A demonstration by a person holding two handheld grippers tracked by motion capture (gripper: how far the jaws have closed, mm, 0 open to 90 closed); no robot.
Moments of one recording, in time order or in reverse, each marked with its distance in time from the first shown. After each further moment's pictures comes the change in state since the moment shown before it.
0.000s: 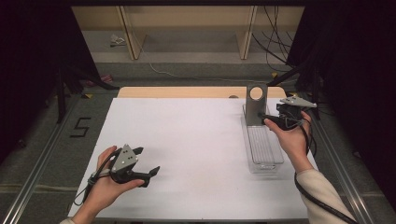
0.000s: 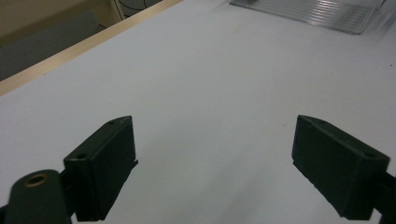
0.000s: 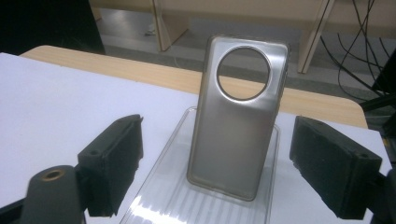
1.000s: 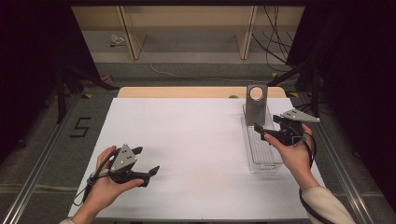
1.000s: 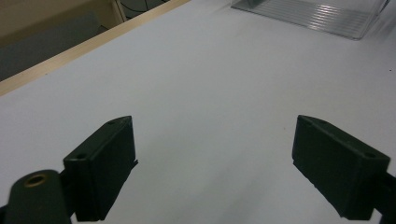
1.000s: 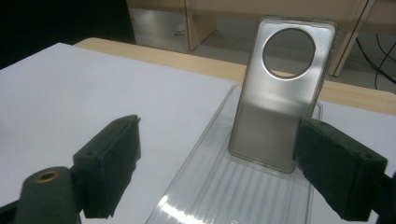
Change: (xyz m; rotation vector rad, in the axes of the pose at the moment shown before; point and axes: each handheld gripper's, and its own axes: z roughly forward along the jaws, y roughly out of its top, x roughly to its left) left arm 0.001 0.000 -0.001 -0.011 0.004 -0.013; right arm 0.020 -0.025 -0.029 -0.009 0.113 -0.027
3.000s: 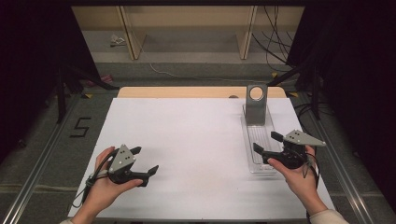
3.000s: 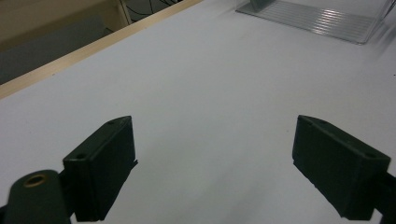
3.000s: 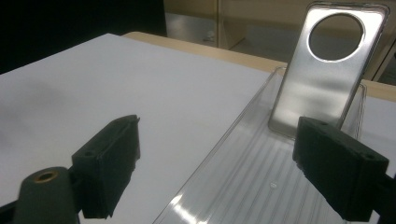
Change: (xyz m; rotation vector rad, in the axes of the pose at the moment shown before) left arm 0.000 -0.002 -0.003 -0.015 0.017 -0.011; right arm 0.023 -0.039 -0.035 -0.040 0.115 -0.062
